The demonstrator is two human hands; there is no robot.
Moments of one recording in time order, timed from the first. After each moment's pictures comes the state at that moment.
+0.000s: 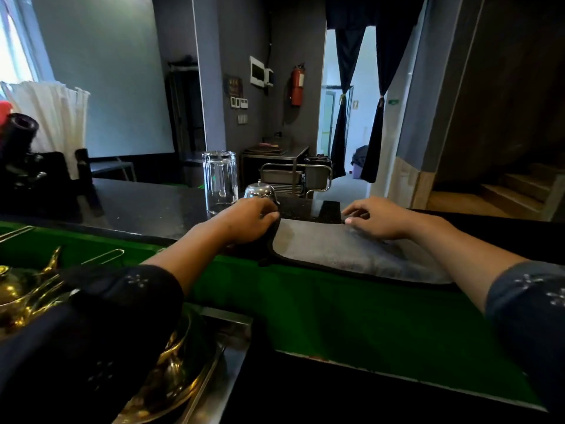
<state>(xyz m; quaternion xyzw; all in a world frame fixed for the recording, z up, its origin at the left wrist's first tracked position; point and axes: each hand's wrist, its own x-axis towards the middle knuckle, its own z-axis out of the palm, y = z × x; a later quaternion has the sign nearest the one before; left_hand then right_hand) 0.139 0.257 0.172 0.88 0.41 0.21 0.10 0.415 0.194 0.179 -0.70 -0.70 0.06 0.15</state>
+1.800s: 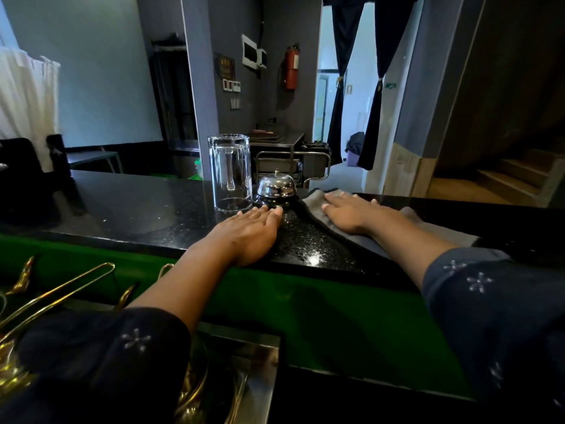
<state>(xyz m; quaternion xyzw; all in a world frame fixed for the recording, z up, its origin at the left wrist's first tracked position) 0.113 0.282 0.146 0.86 0.48 0.09 0.14 0.346 0.298 0.140 -0.79 -0.61 0.04 0.05</state>
